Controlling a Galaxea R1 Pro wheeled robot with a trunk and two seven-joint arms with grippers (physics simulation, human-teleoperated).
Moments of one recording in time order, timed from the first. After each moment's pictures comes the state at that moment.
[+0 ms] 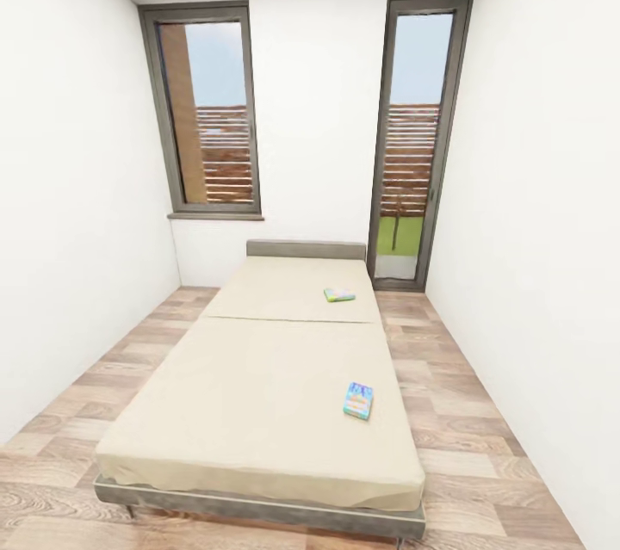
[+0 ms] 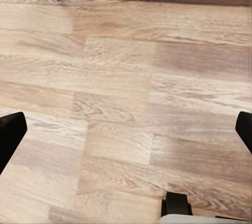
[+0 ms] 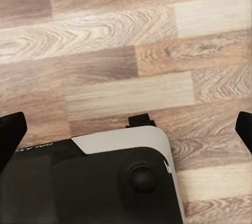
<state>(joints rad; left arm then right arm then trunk) -0.25 0.08 0.00 -0.24 0.00 -0.01 0.12 -0.10 -0.01 -0.04 -0.08 -0.17 -0.20 -0.01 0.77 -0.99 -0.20</state>
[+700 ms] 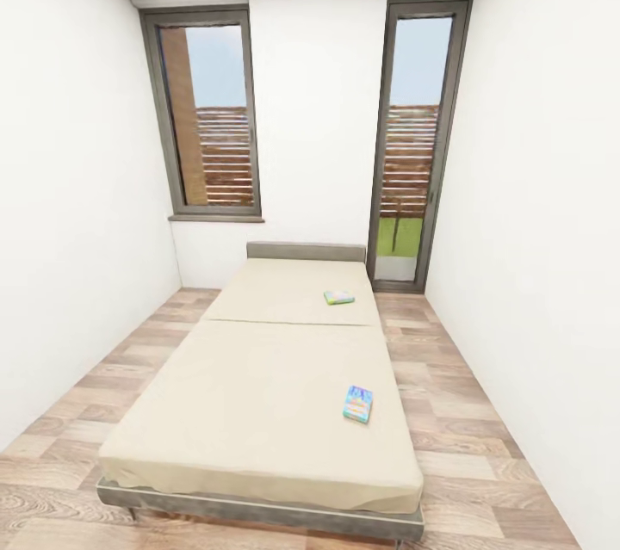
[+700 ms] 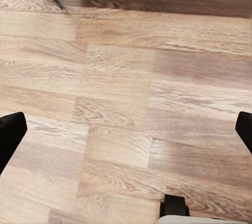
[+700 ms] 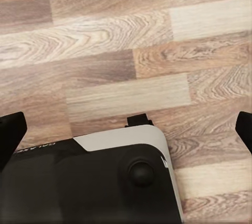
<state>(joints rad) -0.26 0.08 0.00 -0.21 0.00 -0.07 0.12 -0.10 0.00 -0.05 -0.07 -0.18 -0.22 -0.03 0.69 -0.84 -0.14</state>
